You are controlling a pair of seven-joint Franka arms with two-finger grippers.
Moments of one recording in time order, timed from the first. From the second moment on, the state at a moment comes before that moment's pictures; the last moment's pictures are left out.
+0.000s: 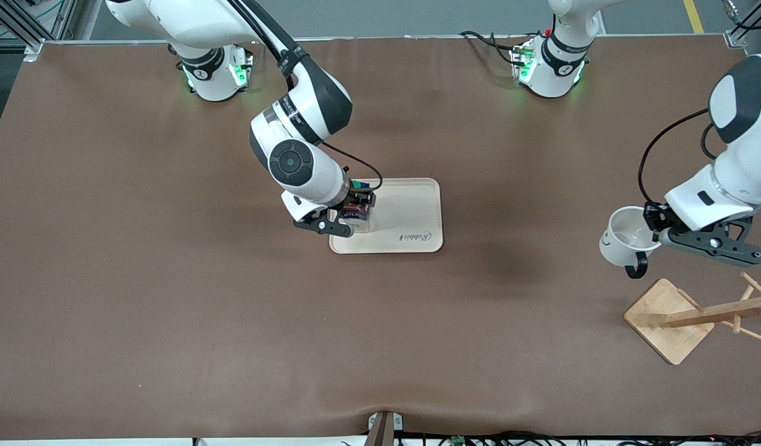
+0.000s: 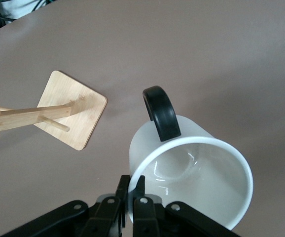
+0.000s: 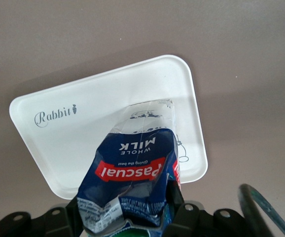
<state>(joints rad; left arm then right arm) 0.34 0.19 -0.42 -1.65 0.18 1.87 0.30 0.56 0.51 0.10 -1.58 0.25 1.99 0.78</state>
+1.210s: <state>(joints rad) 0.47 0.32 -0.42 -1.49 0.19 1.85 0.85 -0.09 0.39 0.05 -1.63 0.10 1.63 0.38</state>
